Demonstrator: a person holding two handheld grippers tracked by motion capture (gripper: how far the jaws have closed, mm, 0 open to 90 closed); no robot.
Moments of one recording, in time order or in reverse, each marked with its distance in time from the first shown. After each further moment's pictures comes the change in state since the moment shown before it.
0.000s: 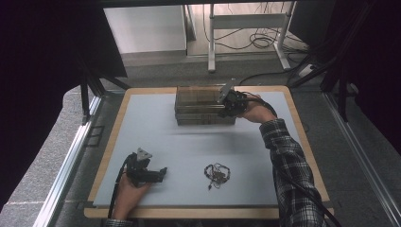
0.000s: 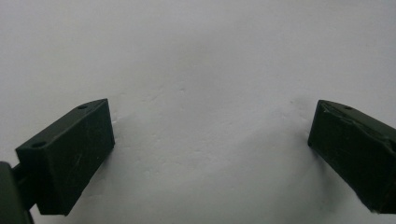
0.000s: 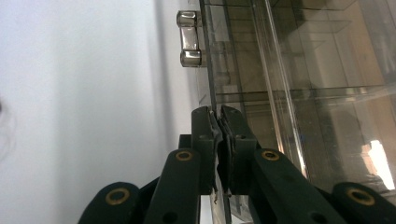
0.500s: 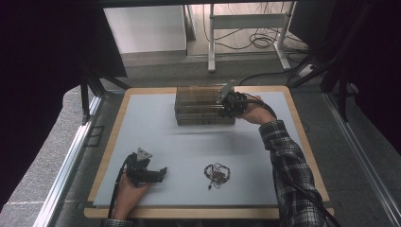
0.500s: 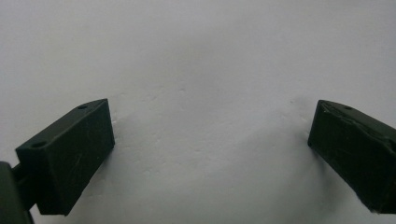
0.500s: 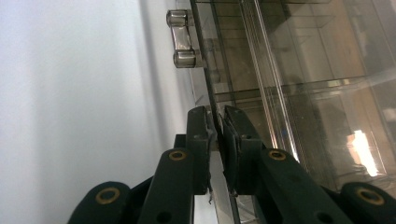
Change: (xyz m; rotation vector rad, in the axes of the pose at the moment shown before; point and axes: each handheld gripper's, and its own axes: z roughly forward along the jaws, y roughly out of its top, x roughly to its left) left arm 0.000 0.000 0.000 0.000 0.000 0.000; right arm 0.004 0.000 0.002 0.009 -0.063 0.020
